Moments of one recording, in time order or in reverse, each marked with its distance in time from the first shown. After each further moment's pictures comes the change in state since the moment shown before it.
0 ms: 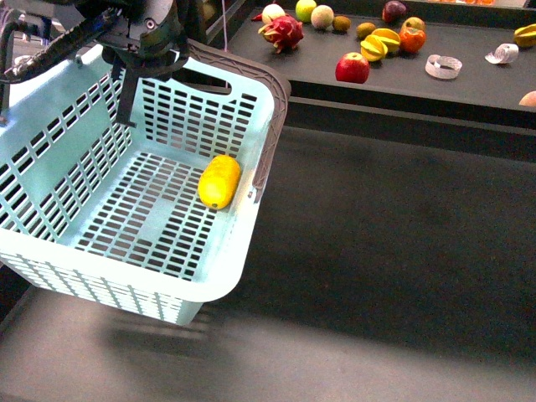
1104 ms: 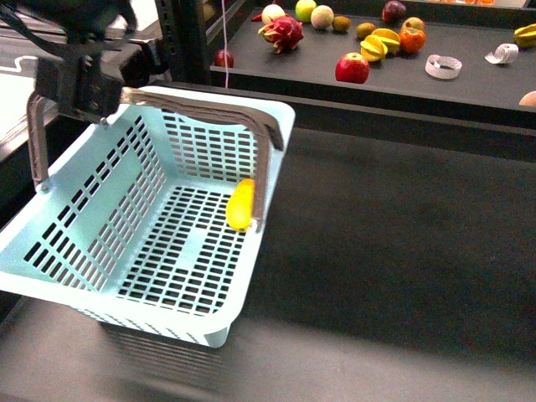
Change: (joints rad) left arm 0.021 -0.264 -0.240 0.051 0.088 0.042; right arm 0.000 -0.001 0.000 0.000 0.000 0.000
